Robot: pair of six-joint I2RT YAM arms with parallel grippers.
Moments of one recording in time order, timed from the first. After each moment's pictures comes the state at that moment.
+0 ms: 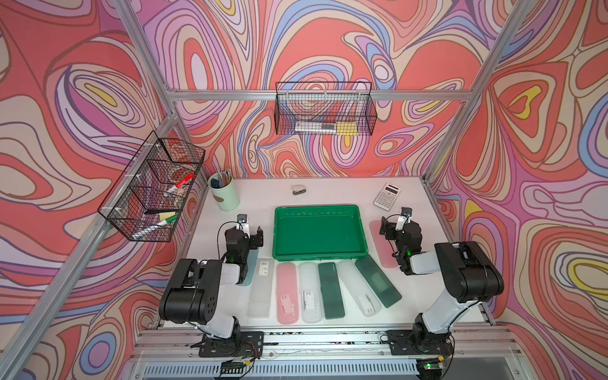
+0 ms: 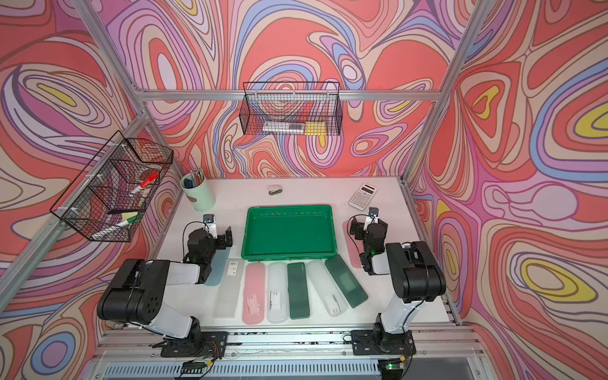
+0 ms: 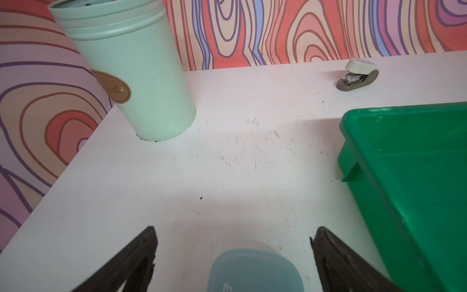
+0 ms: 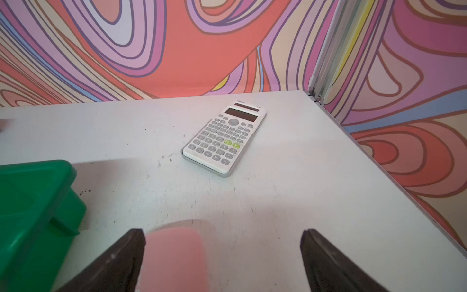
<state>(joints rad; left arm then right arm) -0.04 1.56 0.38 0.81 -0.10 0.05 0.03 1.72 0.47 0.96 0.16 0.02</state>
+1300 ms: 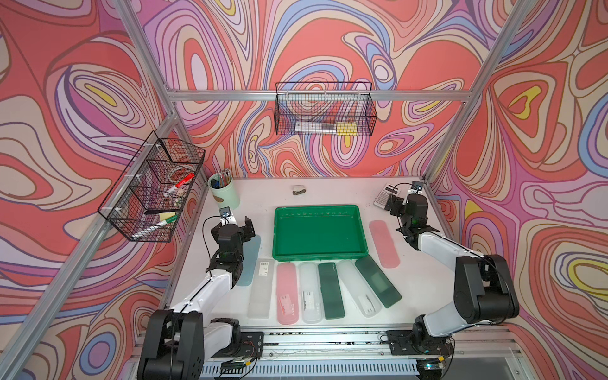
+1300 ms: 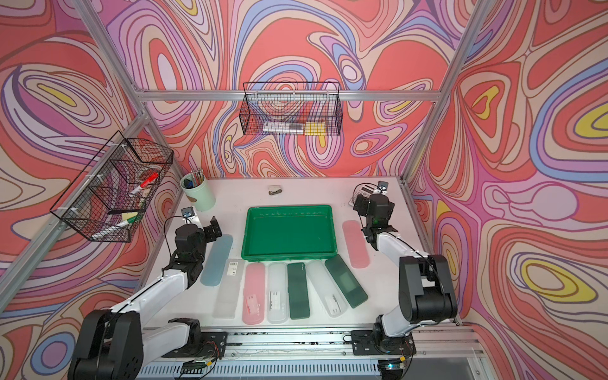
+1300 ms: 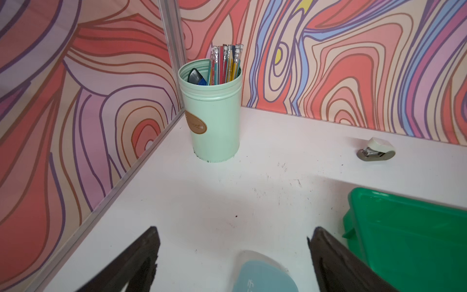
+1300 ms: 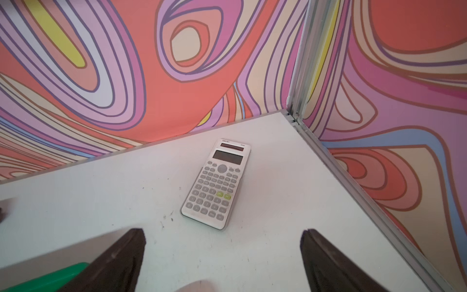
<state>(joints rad) -0.07 1.14 0.52 0.29 -0.33 -0.18 0.03 1.53 0.90 0.24 0.25 0.21</state>
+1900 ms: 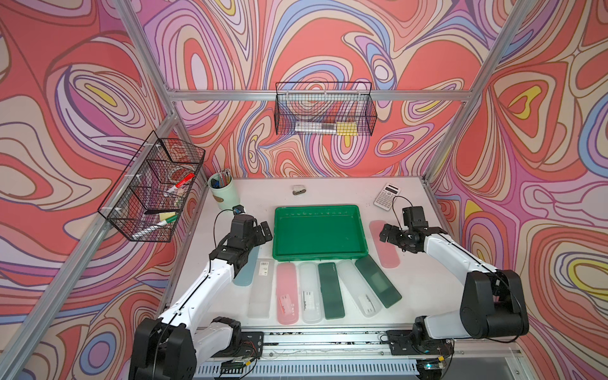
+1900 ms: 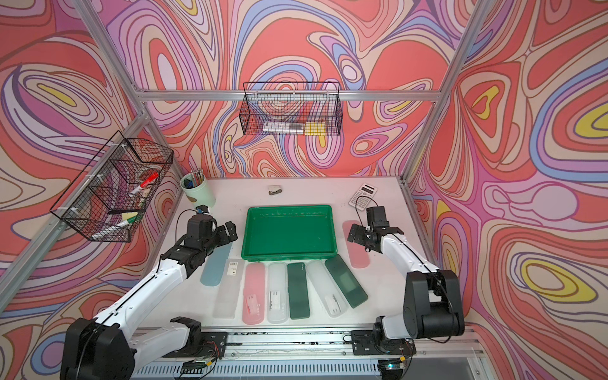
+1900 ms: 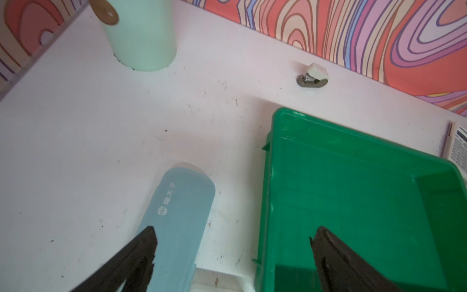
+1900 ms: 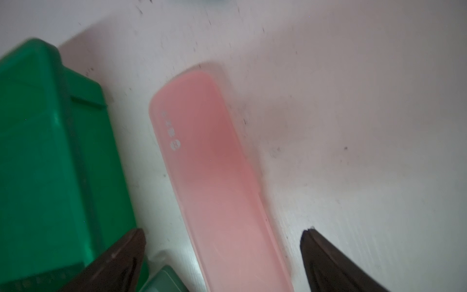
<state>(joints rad) -0.25 1.14 0.73 -0.28 -0.15 -0.47 0.03 1.43 0.85 -0.51 -0.03 0.39</state>
